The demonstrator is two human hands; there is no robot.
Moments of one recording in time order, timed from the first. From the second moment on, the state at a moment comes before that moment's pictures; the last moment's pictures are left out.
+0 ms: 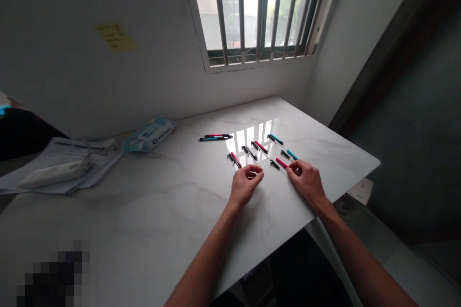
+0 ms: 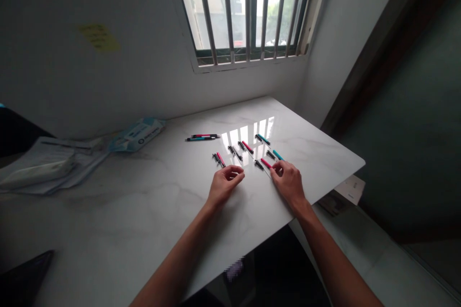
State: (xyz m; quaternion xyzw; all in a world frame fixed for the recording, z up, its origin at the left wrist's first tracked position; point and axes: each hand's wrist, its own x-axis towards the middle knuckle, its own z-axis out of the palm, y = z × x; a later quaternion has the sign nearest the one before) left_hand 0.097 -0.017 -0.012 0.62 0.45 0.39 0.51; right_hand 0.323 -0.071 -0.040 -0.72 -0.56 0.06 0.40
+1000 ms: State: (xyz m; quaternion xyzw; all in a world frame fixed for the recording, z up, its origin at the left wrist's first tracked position) left_hand 0.161 -0.004 -0.014 0.81 0.47 0.27 0.21; right_hand 0.323 -0.064 -0.034 -0.68 -0.59 0.11 0.42
